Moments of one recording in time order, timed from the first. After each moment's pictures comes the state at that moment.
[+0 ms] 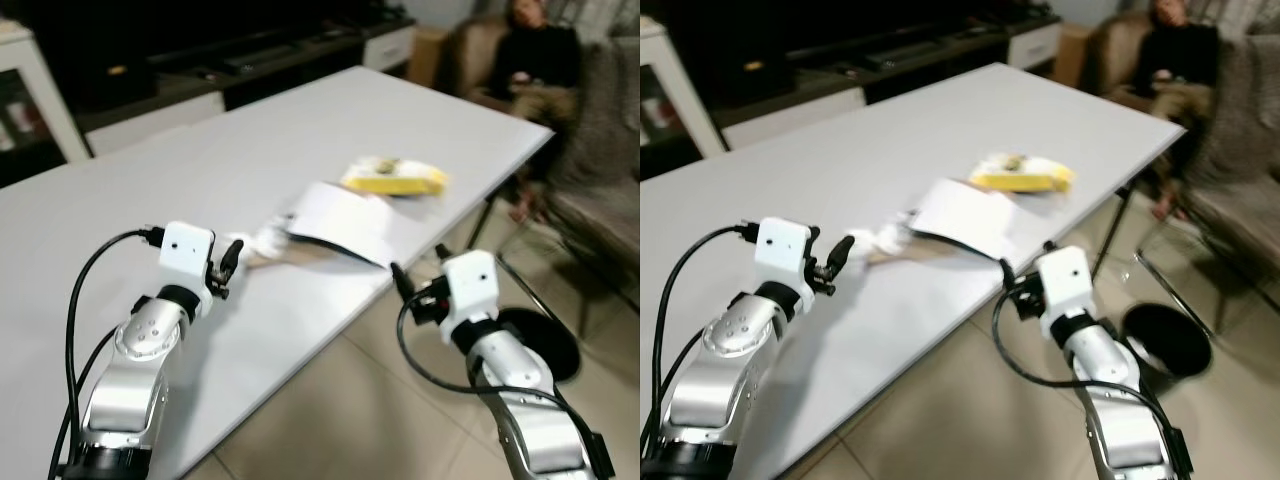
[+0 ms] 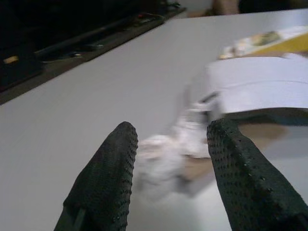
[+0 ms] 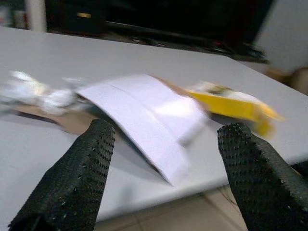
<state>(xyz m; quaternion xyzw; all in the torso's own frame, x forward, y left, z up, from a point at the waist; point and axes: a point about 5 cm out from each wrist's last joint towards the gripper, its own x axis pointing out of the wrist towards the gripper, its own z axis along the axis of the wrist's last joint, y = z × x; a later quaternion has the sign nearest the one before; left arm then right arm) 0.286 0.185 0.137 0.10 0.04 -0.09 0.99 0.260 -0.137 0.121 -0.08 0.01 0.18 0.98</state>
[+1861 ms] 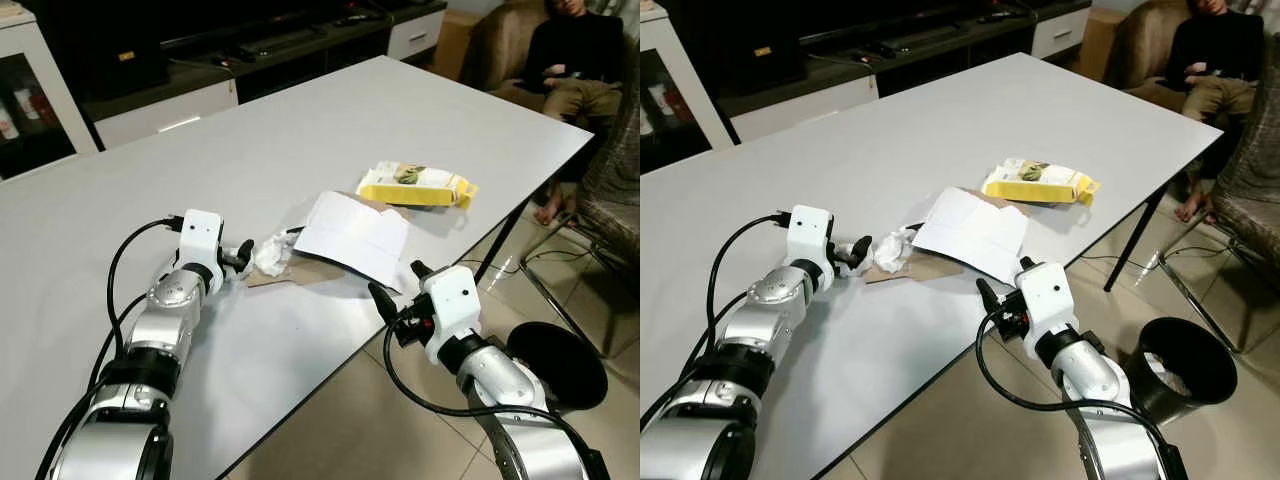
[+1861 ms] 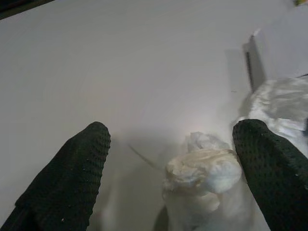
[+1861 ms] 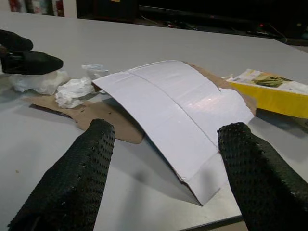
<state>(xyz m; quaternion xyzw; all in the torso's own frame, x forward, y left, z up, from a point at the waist) 0.356 0.192 0.095 0.06 0.14 -0.06 0.99 0.243 -0.127 0.119 -0.07 0.03 0.22 0.97</state>
